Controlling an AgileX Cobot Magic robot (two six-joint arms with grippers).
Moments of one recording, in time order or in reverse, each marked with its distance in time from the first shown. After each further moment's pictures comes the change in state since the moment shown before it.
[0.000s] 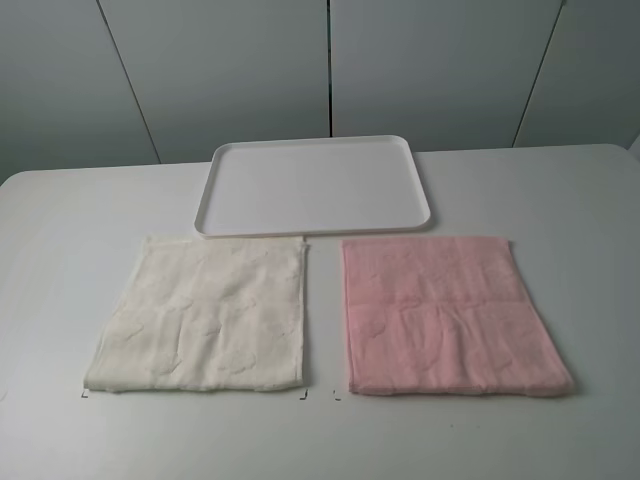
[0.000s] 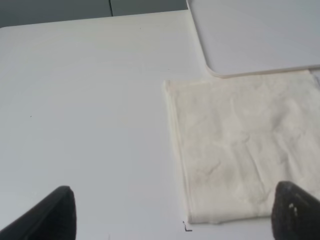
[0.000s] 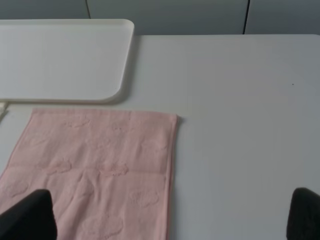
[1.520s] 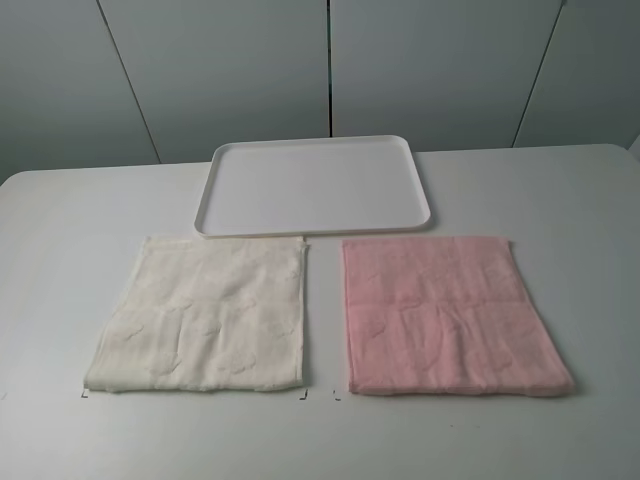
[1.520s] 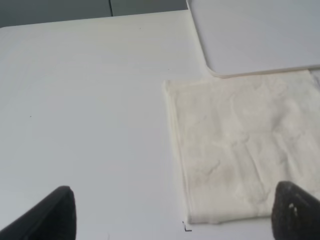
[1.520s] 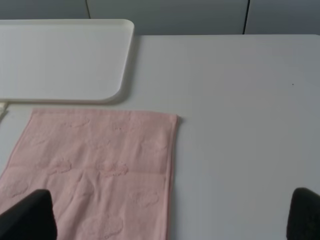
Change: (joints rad) left arm 0.000 0.000 0.000 -0.002 0.000 0.000; right arm 0.000 0.000 0.000 0.000 0.000 0.000
